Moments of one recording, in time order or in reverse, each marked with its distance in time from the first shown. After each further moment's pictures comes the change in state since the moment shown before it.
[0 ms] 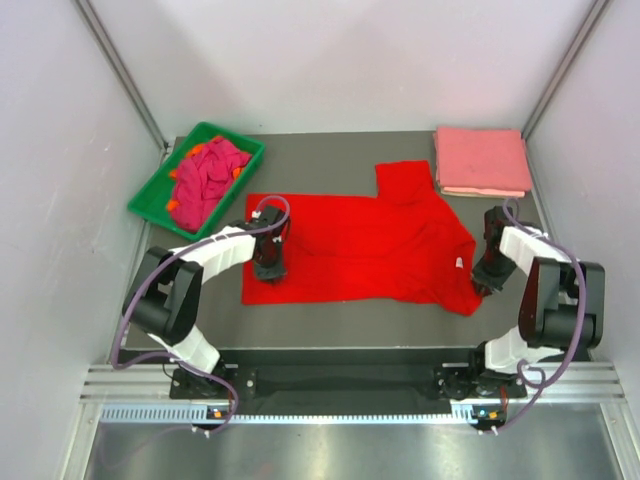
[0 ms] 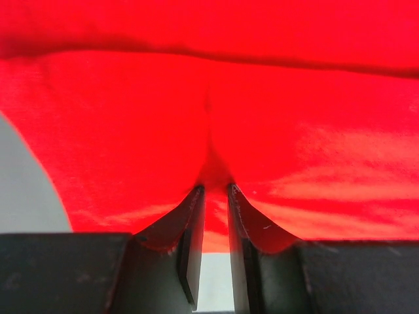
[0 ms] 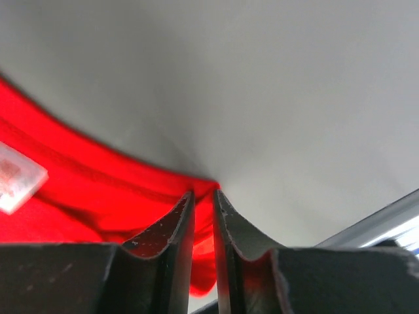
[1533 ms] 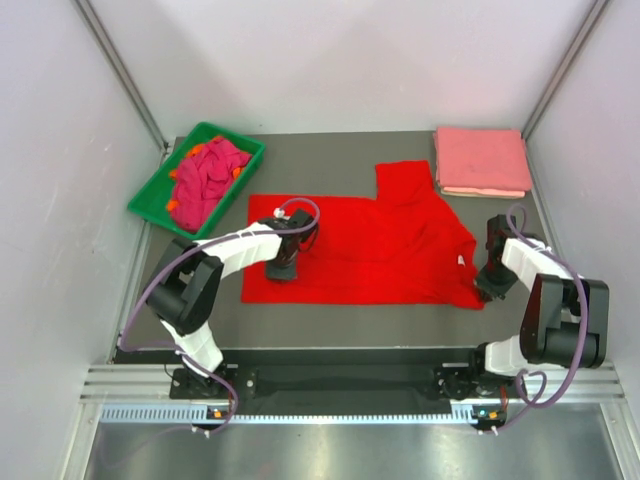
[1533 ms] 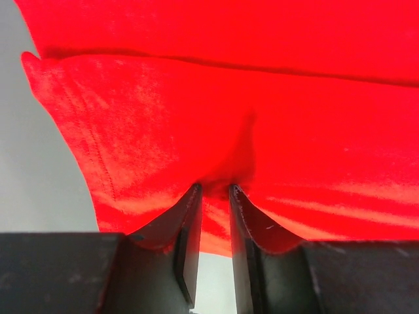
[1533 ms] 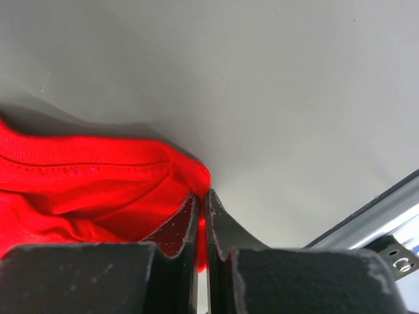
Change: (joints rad) left arm -0.169 0.108 0.124 -0.125 -0.275 0.005; right arm -0.013 -0.085 -0.076 0.017 0.060 0.043
